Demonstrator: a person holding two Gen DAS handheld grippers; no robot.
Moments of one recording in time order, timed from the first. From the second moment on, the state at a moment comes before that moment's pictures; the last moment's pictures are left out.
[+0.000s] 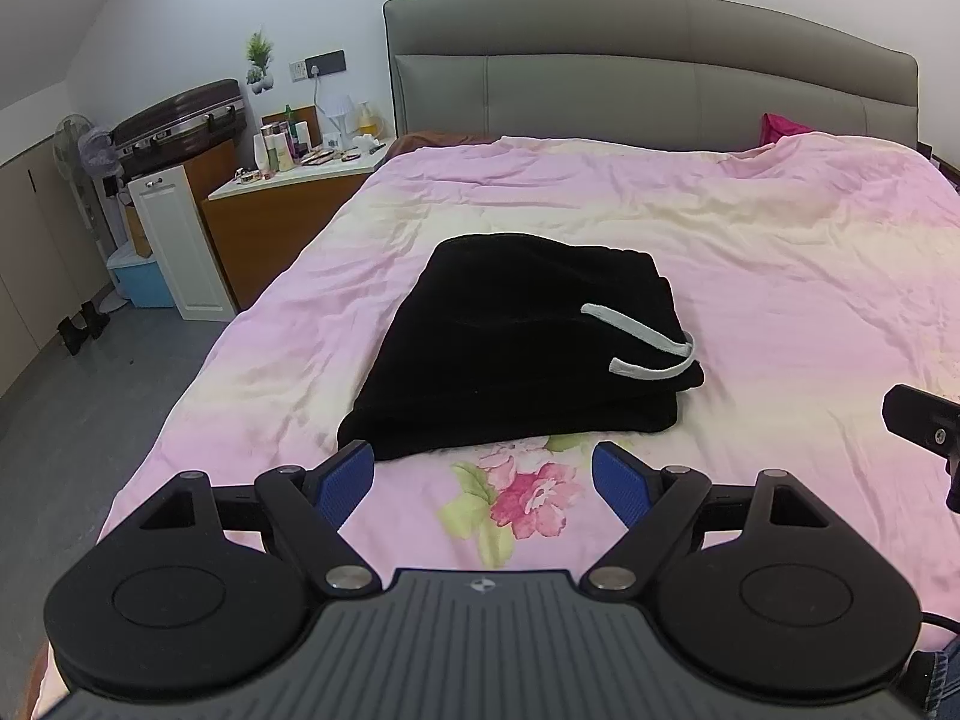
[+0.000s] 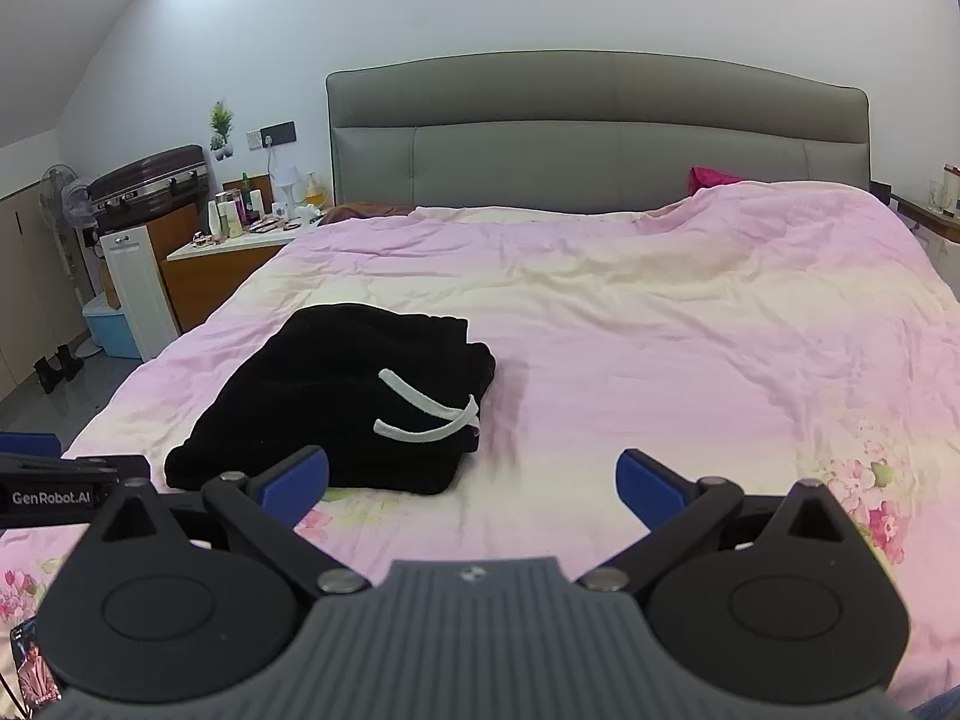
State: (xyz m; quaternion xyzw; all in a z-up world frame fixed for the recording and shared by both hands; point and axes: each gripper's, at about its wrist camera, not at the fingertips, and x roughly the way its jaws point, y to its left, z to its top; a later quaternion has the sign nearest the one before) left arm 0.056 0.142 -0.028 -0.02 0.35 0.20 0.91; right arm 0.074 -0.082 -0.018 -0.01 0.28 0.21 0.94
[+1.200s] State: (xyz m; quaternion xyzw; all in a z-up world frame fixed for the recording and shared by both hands) left arm 0.055 0.139 -0.014 0.00 0.34 0.19 0.92; right arm 0.061 -0.092 -0.011 0.00 0.27 0.21 0.94
